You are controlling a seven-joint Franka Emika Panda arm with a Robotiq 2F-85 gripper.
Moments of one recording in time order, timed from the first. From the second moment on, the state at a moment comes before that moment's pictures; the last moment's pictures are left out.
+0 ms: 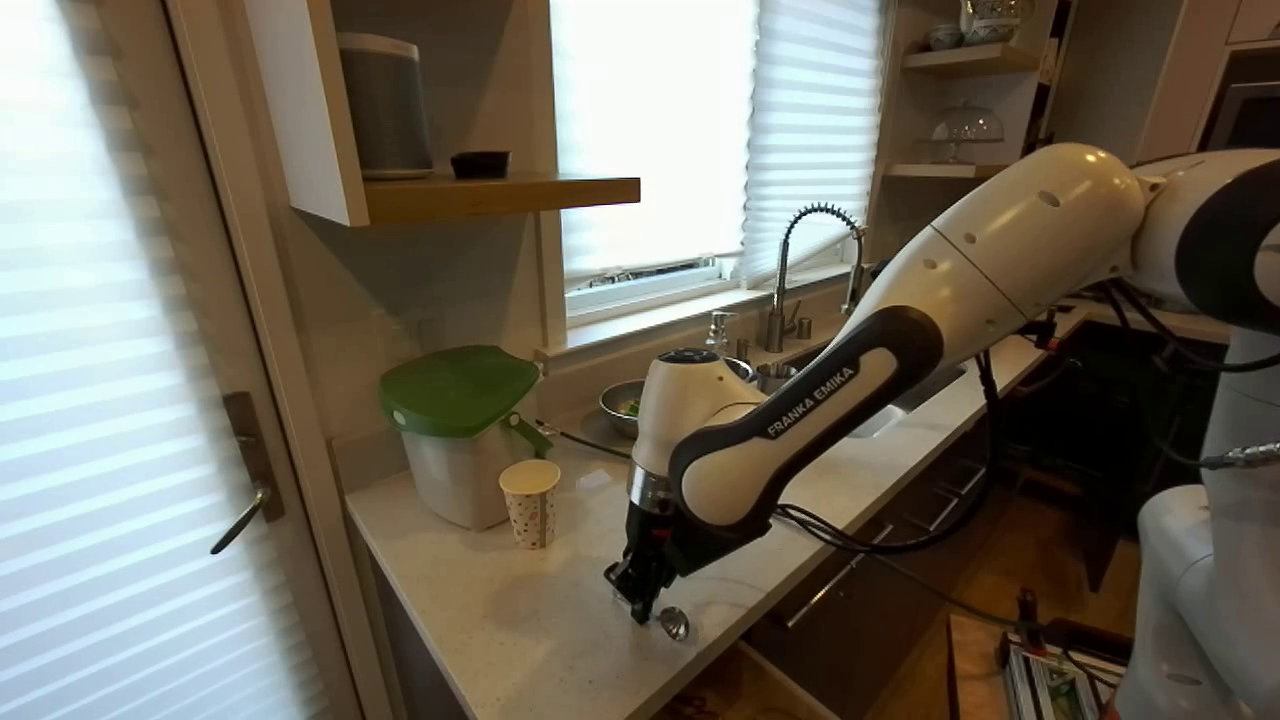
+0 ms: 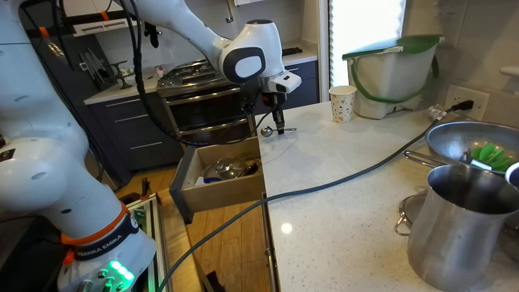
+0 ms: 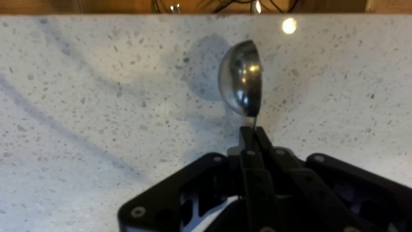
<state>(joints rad) 0.04 0.10 0.07 -2.30 0.17 2.53 0.37</state>
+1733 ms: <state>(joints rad) 0.22 0.13 0.19 -2.50 0.11 2.62 0.64</state>
